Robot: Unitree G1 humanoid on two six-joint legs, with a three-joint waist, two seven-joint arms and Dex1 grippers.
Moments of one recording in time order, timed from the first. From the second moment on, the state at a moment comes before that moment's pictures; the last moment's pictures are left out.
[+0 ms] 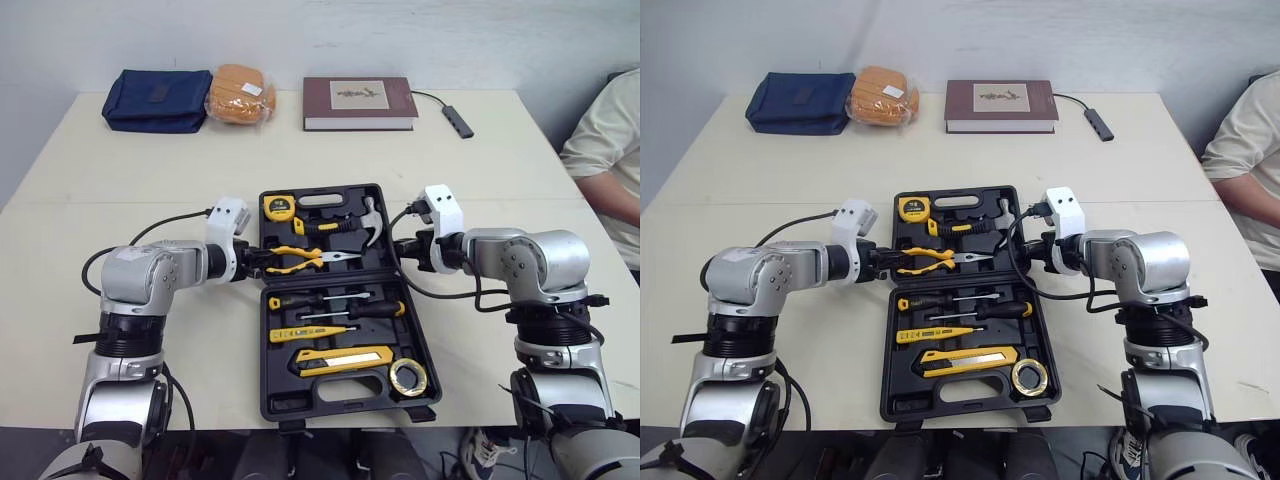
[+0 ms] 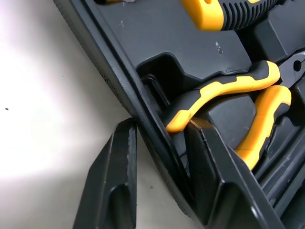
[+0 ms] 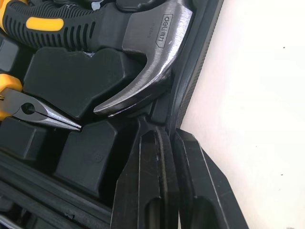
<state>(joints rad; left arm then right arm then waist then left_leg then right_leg) -0.69 0.48 0.06 -0.03 -0.43 1.31 -0.40 -0.78 -0.45 -0.05 -0.01 0.44 1.36 0.42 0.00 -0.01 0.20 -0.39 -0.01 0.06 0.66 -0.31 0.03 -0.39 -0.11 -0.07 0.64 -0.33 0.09</state>
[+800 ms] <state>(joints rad) -0.70 0.43 0.04 0.09 -0.27 0.72 -0.42 -0.71 -0.36 -0.07 -0.09 0.33 0.95 0.33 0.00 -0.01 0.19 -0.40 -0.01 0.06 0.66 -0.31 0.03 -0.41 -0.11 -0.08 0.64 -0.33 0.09</state>
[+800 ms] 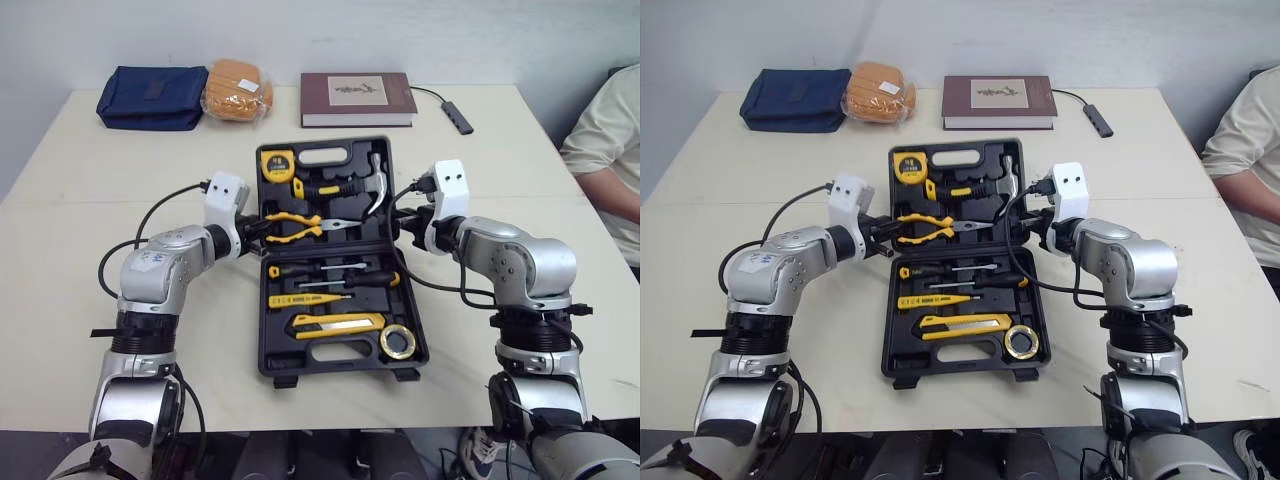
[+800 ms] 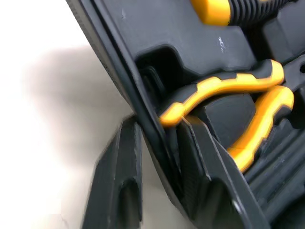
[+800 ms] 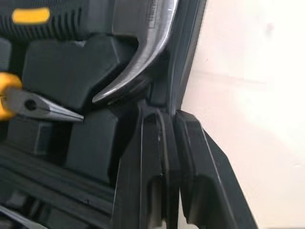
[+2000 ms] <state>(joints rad) 0.14 0.80 0.53 -0.44 -0.59 0.60 -0.73 0.20 -1.02 -0.44 -0.55 0.78 0.41 0.88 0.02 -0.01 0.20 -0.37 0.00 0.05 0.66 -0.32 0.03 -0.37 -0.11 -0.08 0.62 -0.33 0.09</state>
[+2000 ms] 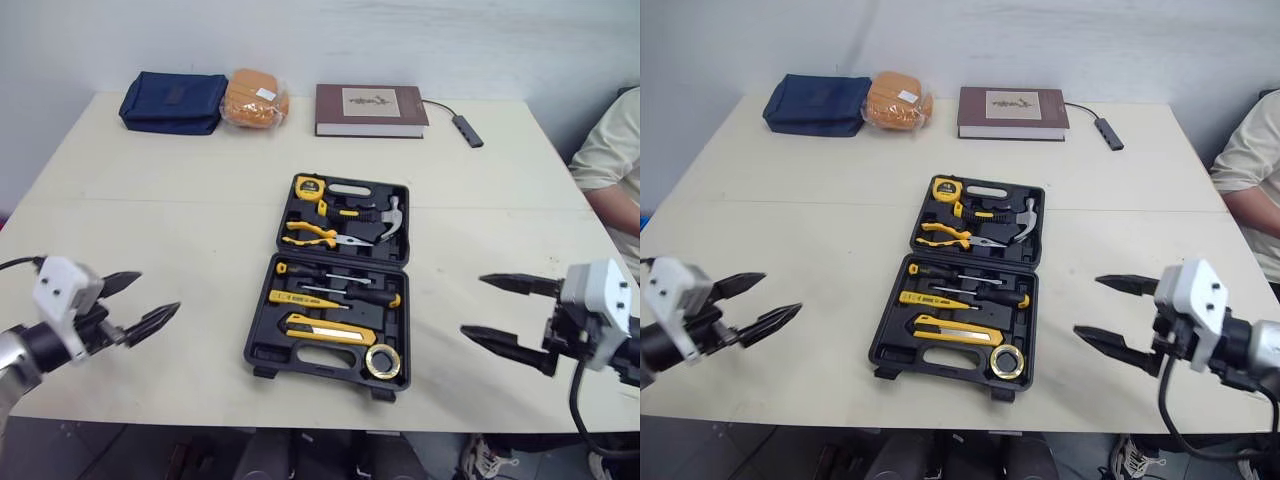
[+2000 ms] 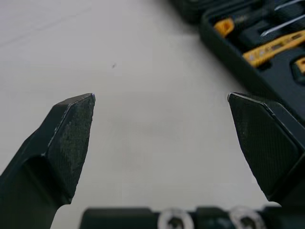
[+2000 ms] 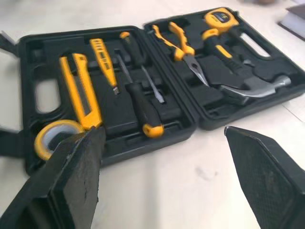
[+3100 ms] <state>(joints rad) -0.62 0.54 -0.10 0.36 -0.15 0.32 -0.75 -0.38 -0.74 0.12 -0.15 0.28 0.59 0.66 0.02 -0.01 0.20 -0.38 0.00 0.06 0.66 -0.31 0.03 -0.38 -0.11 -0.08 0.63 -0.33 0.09</state>
